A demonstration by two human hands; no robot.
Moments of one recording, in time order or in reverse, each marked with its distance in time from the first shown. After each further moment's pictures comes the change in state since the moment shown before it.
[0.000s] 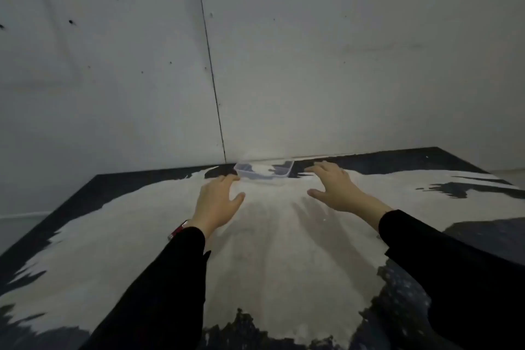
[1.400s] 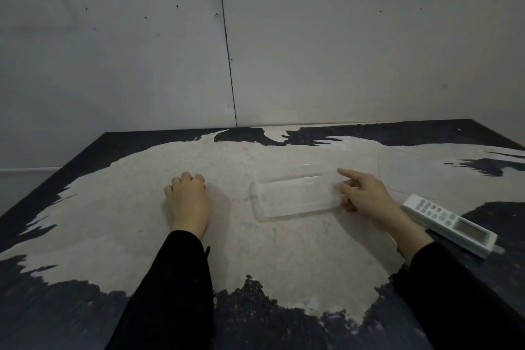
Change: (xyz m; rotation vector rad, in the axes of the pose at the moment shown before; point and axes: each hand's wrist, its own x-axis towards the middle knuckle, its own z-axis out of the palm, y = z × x) left_hand -0.058 -0.048 0.016 0.315 0.109 -0.432; right_hand -0.059 -0.006 0.034 0.781 0.031 0.419
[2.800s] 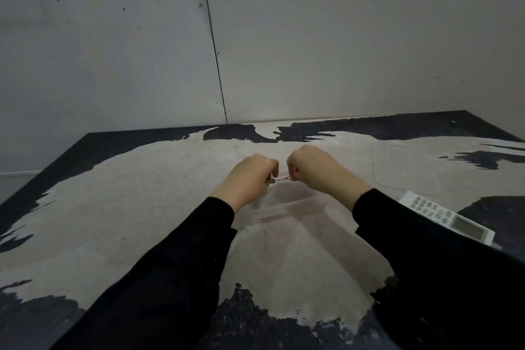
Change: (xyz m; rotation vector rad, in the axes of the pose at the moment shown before) left_hand 0.014 0.113 -0.022 -0.172 -0.310 0.703; right_hand 0.047 -0.063 0.046 -0.941 -0.171 -0.494
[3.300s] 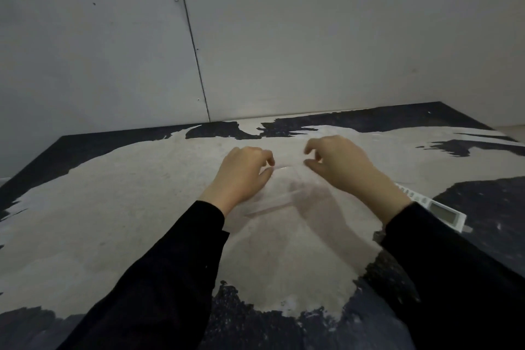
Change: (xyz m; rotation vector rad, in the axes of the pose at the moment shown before) left_hand -0.002 0.021 -0.004 0.000 0.151 0.051; right_hand -0.056 0.039 -0.022 0.071 0.190 0.141
